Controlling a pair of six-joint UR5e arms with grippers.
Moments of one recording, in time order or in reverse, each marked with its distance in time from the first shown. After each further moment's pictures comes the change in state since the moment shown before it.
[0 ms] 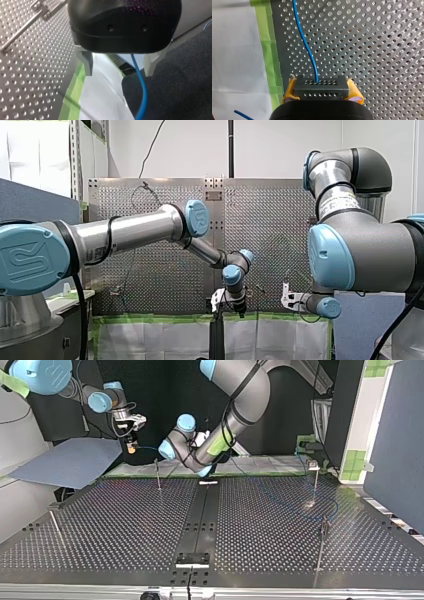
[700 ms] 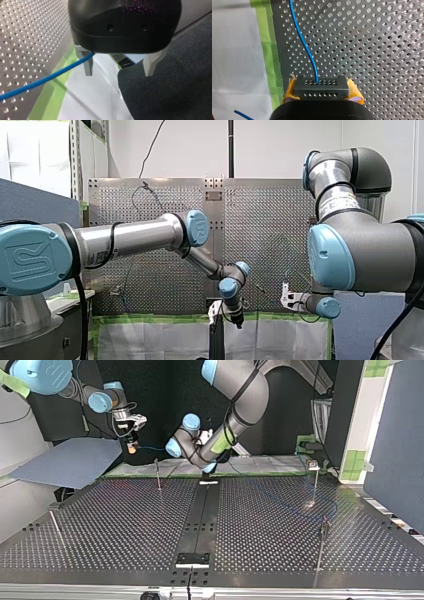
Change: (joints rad) left arm 0.021 -0.076 0.000 0.080 0.020 -0.004; right arm 0.003 0.000 -0.001 0.003 0.000 -0.001
